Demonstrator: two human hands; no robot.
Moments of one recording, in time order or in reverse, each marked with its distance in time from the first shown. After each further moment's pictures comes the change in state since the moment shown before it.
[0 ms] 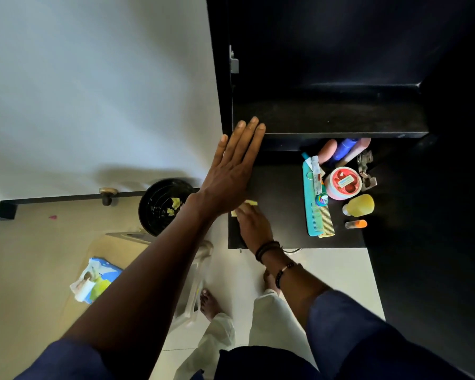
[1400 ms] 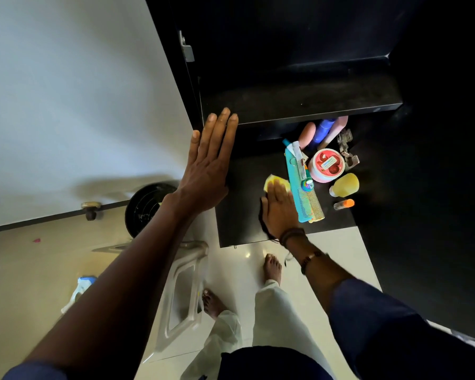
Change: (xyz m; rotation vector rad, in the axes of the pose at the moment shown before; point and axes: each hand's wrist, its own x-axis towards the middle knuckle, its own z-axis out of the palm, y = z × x) left_hand 0.007 -0.006 0.008 -0.007 -0.005 0.008; right_hand -0.015 0.063 -0.040 -0.136 -0.144 0.462
